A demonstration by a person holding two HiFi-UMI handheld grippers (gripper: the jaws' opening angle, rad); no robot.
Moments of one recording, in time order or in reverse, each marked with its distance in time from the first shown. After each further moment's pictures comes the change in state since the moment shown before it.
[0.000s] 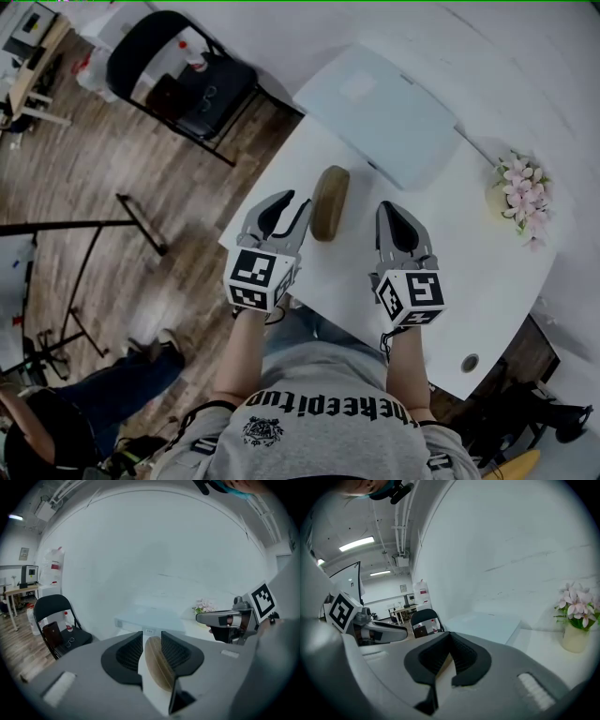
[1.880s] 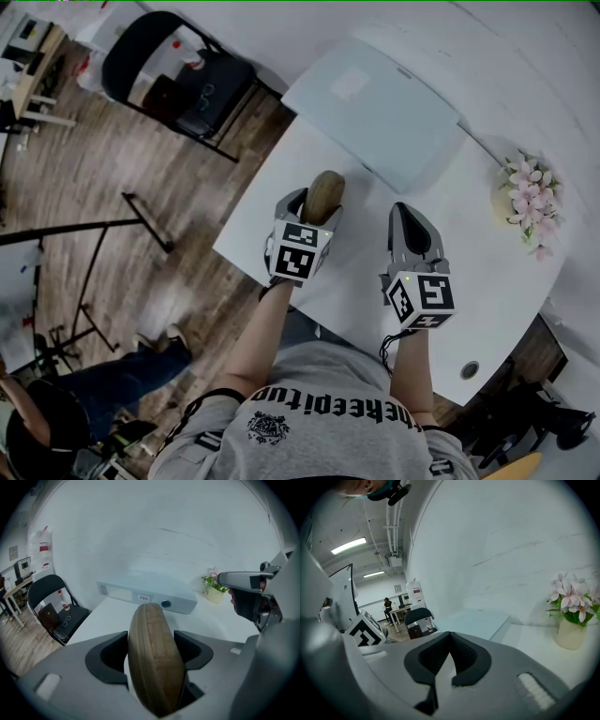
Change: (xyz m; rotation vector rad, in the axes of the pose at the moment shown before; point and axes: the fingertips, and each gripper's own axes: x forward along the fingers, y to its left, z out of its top) left arm 0.096 -0.020 -0.079 -0.008 0.353 0.027; right arm 0.003 -0.052 -0.009 0.055 0.026 -0.043
